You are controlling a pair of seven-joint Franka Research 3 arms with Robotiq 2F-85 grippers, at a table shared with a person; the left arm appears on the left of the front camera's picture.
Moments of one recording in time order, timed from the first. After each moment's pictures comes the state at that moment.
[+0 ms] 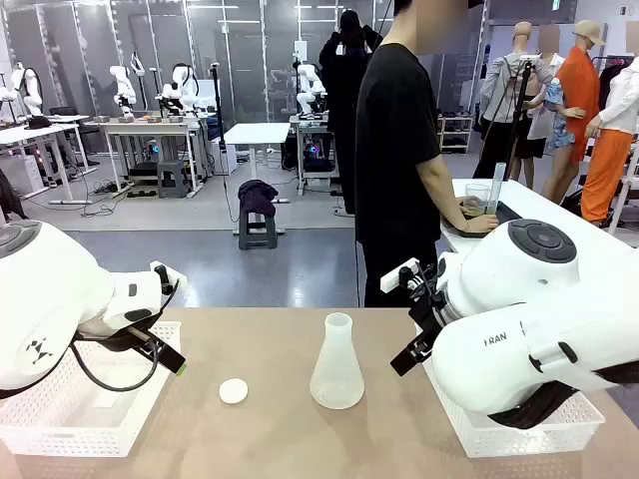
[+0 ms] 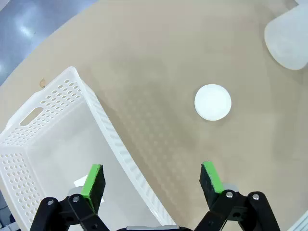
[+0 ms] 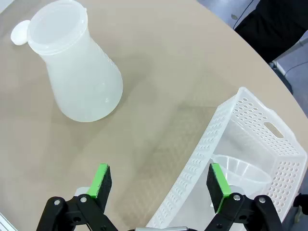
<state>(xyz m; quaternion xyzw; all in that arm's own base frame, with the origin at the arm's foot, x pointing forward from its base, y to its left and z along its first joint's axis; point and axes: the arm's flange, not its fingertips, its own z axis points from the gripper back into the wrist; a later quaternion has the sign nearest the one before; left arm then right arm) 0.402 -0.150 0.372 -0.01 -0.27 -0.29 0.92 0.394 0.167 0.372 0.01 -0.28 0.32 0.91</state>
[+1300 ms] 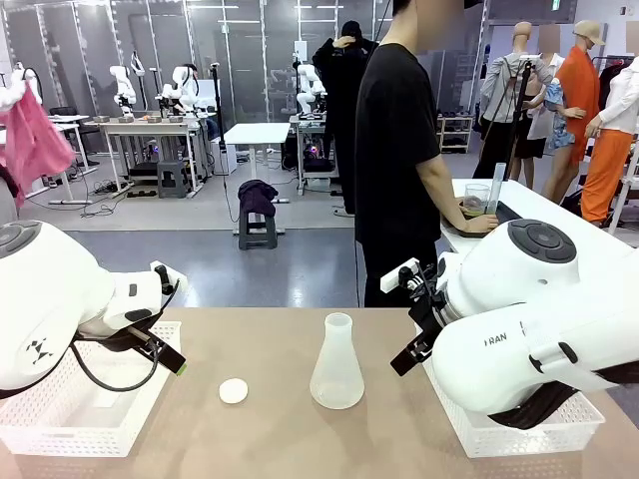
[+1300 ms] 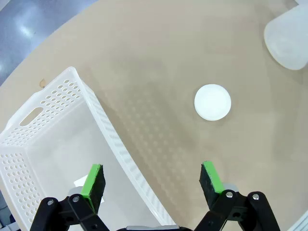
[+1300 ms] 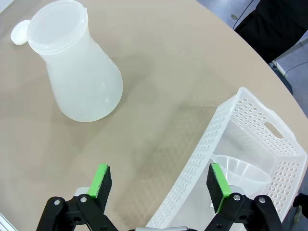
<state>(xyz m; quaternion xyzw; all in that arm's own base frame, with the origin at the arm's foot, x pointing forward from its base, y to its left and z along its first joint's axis) 0.401 -0.150 0.372 -0.01 -0.27 -0.29 0.92 0.394 0.167 0.372 0.01 -0.28 0.32 0.91</state>
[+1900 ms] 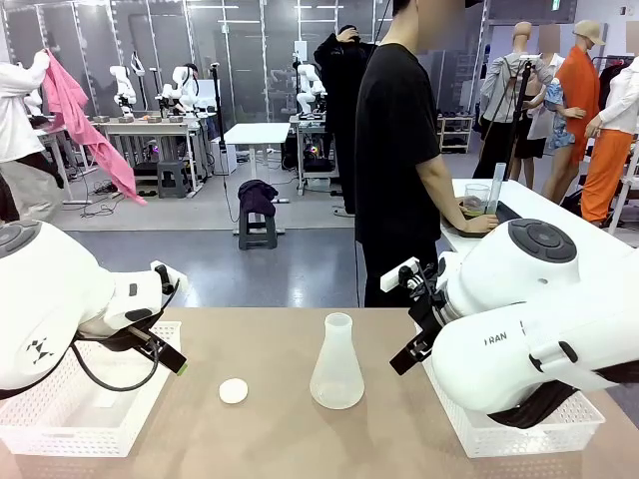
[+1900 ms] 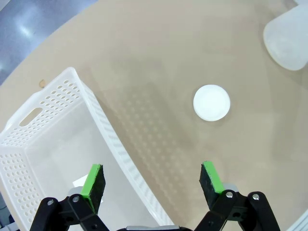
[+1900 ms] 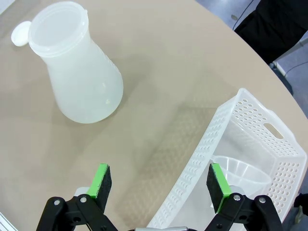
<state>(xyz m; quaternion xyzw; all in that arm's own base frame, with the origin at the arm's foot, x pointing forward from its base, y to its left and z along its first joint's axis) 0.400 -0.153 0.373 -0.02 -0.27 -0.29 0.92 0.393 0.168 0.375 0.01 -0.28 0.32 0.90</state>
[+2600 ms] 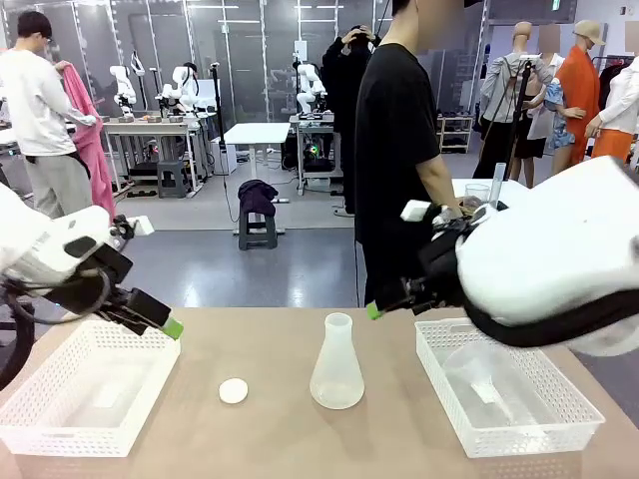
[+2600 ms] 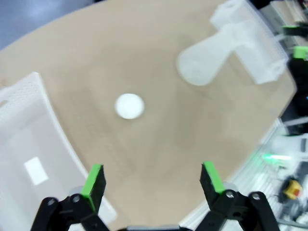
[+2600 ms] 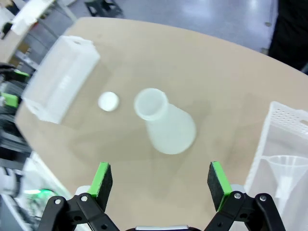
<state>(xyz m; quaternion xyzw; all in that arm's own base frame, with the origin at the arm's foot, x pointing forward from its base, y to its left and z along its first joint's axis) 0.359 -0.132 0.468 -0.23 -0.24 -0.24 0.91 0.361 0.165 0.470 0.25 -0.30 0.18 0.90</state>
